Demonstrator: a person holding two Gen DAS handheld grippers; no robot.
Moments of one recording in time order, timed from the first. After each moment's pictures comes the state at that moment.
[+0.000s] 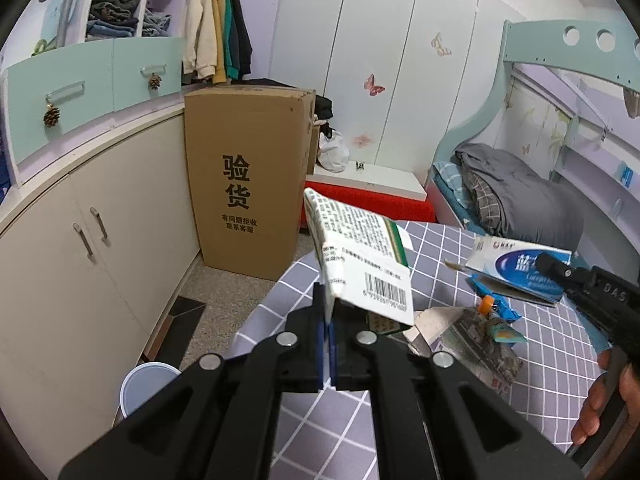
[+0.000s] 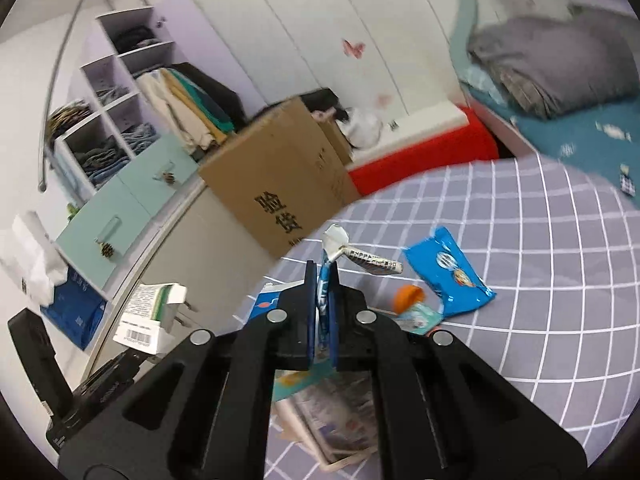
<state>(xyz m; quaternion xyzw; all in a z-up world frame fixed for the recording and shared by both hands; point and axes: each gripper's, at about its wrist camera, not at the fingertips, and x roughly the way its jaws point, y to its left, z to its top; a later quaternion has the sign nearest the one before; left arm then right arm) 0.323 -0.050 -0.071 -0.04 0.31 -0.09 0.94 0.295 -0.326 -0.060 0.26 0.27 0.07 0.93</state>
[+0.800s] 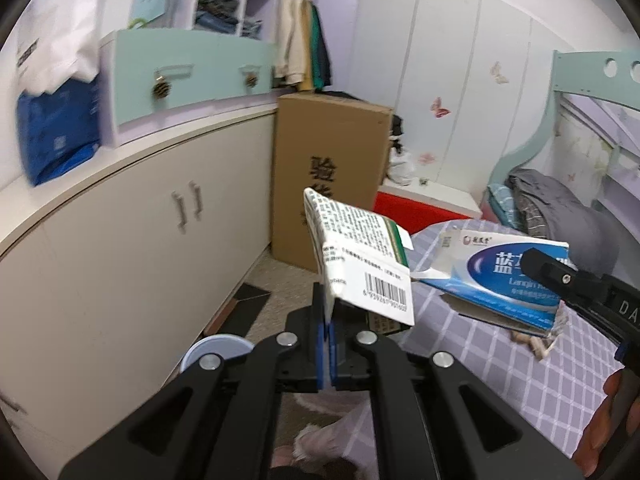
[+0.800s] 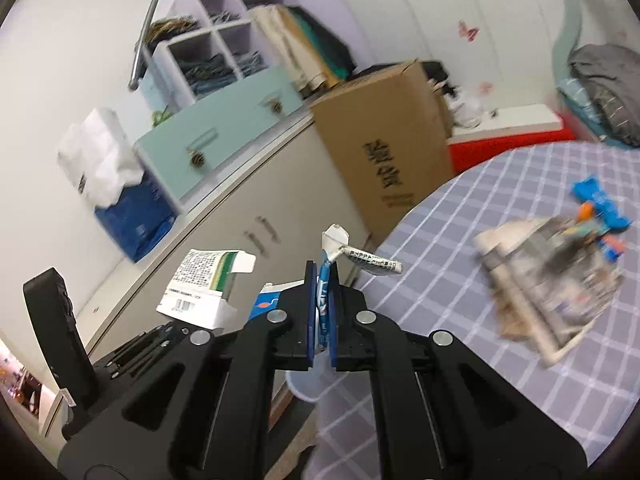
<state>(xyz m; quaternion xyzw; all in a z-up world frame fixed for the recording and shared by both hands) 0.222 0.084 -0.085 -0.07 0.30 0.02 0.95 0.238 -0.140 -0.064 0.18 0.29 0.22 0.91</state>
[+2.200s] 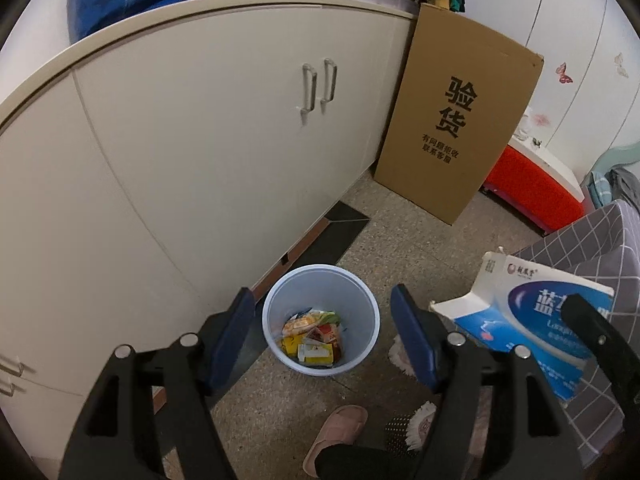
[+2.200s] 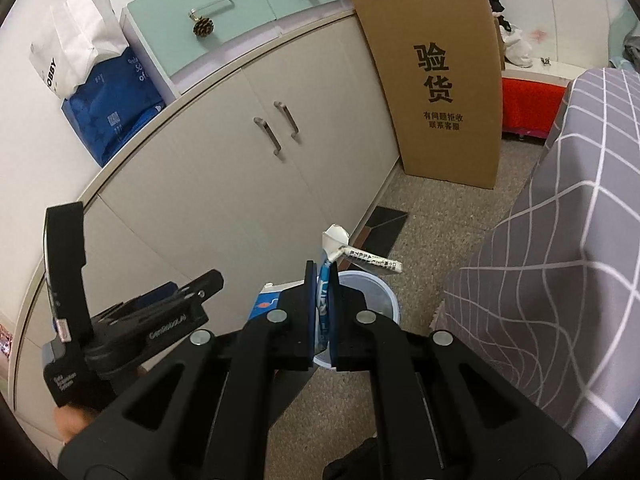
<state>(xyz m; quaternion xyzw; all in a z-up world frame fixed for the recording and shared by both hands) 0.294 0.274 -0.228 -0.12 0.43 0.15 0.88 0.302 0.051 -0.196 0.11 0.40 0.25 0.88</state>
